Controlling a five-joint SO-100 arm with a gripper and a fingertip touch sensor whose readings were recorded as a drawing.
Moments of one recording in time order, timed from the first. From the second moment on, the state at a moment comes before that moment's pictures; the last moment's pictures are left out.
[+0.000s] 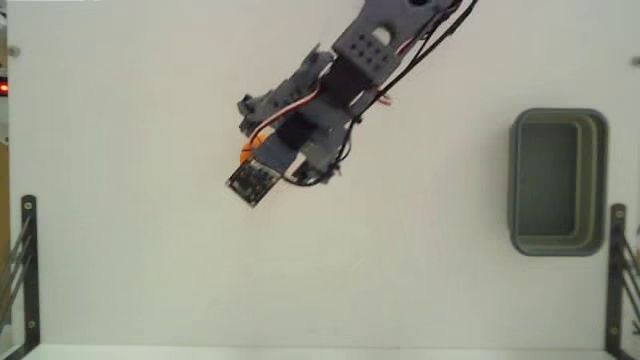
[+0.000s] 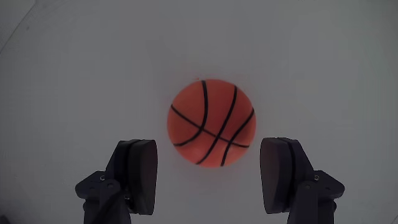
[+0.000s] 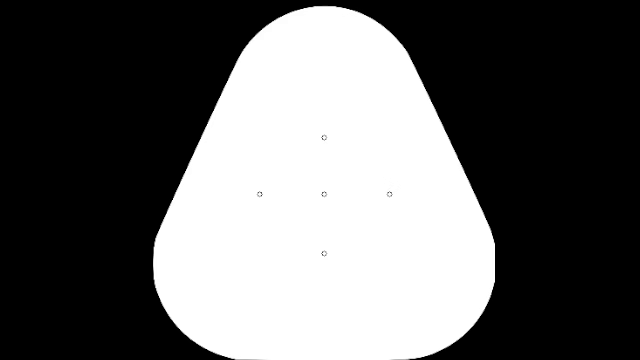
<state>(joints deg) 39.3 109.8 106.3 63.5 -0.2</state>
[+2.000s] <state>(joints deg) 39.4 100.5 99.6 58.3 -0.3</state>
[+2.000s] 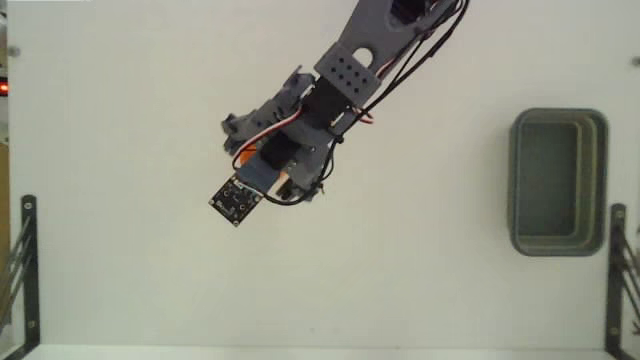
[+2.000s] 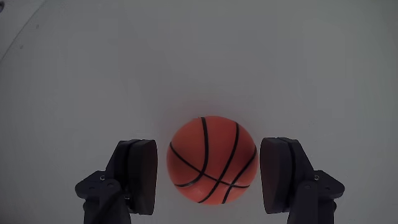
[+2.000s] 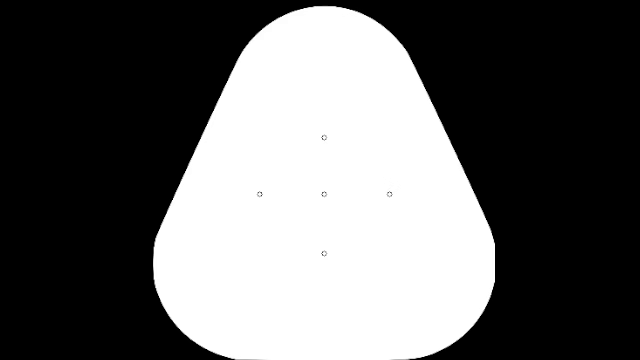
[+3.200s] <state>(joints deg) 39.5 100.5 105.6 52.0 -0.3</state>
